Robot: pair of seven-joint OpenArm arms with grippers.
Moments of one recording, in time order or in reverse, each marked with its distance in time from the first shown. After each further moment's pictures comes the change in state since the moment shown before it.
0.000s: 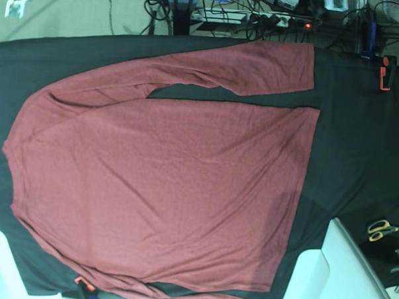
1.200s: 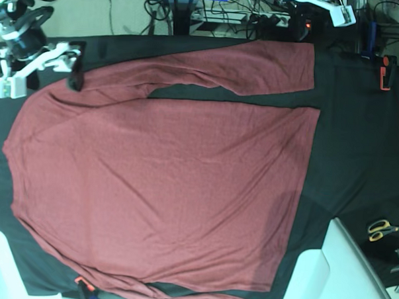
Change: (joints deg) left arm -2.9 2.0 2.0 0.9 -21.0 -8.2 -0.1; right arm 17.0 1.0 2.6 12.3 28.3 23.9 -15.8
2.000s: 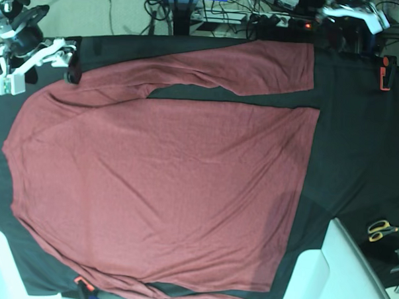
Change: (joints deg) left arm -7.7 3.0 -21.4 -5.0 -2.5 -13.2 11.0; right arm -0.6 2.6 -0.2 -2.5 0.2 0.3 -0.2
